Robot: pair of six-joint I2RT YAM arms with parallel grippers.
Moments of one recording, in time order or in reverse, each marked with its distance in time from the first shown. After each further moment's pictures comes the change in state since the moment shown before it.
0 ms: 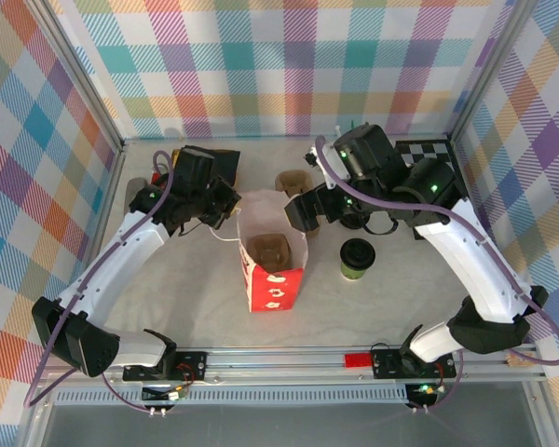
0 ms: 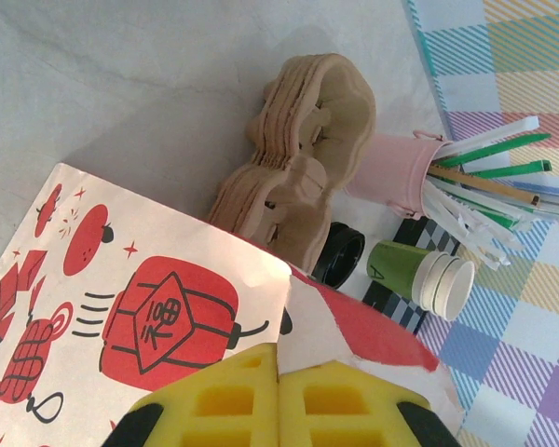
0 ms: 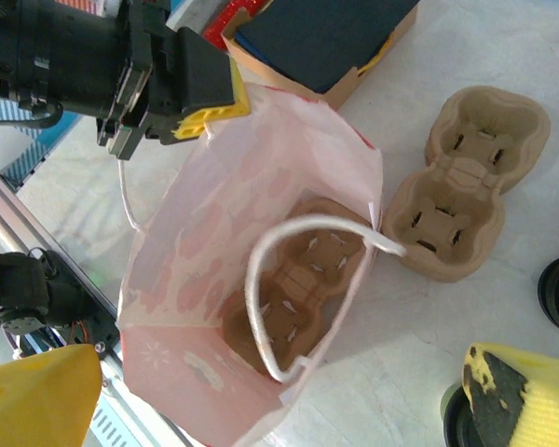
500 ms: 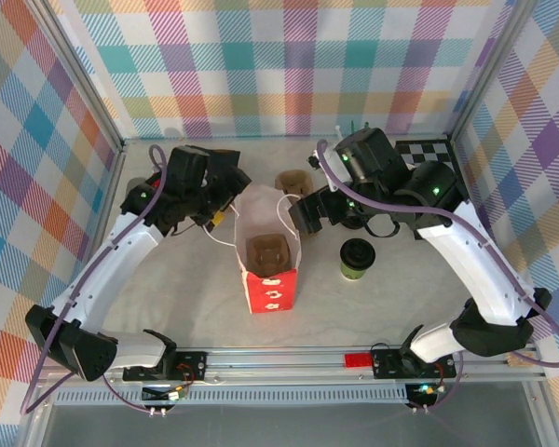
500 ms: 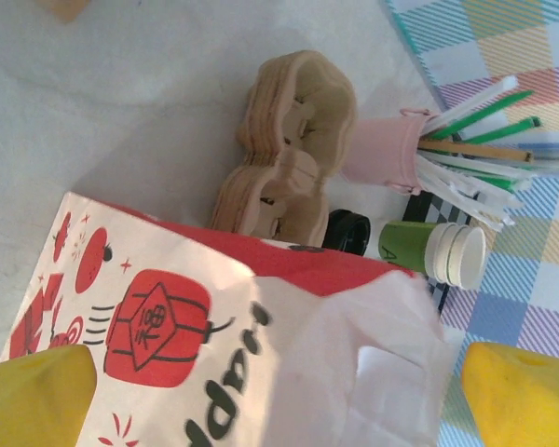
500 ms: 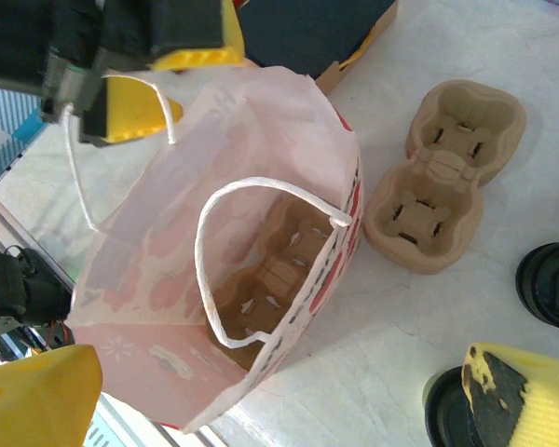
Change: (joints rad) left arm 0.000 -0.018 0.095 -0.084 -0.010 0.184; right arm 0.000 -0.017 -0.017 -0.009 0.043 -0.011
